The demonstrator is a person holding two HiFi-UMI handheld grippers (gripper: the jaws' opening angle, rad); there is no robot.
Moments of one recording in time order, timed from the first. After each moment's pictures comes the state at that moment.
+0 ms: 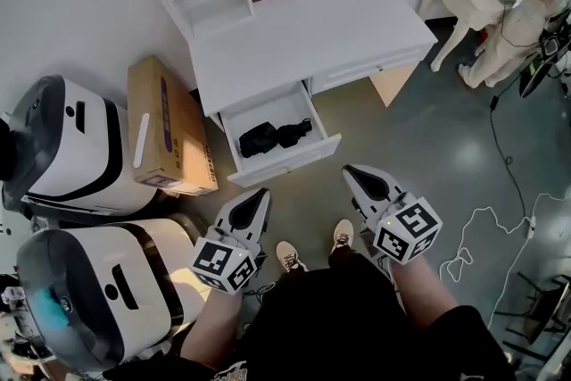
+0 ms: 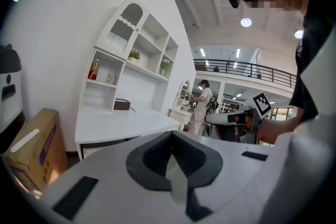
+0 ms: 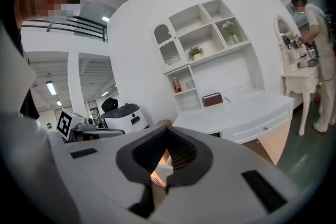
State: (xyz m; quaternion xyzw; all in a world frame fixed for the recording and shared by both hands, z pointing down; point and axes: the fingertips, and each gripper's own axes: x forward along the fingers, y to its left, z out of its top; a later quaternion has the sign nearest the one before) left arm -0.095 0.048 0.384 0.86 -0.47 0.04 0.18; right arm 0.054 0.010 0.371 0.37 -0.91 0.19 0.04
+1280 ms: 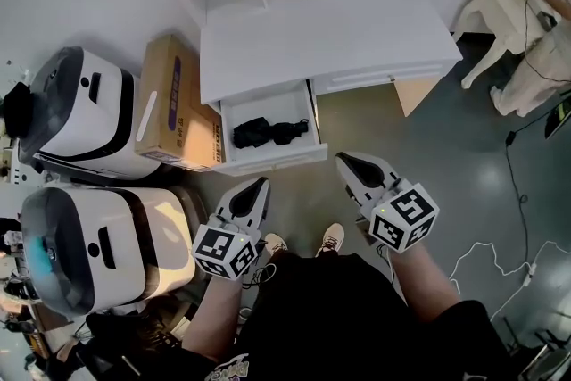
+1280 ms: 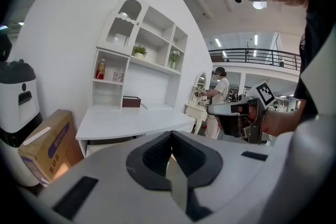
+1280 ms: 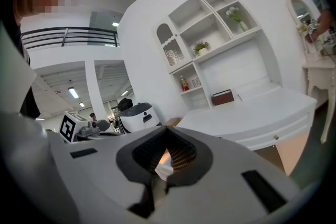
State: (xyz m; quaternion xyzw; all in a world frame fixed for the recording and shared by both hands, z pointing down) left arm -0.007 -0.003 0.407 0.80 -0.57 0.08 0.18; right arm 0.125 -0.069 0.383 0.25 -0.95 0.20 0.03
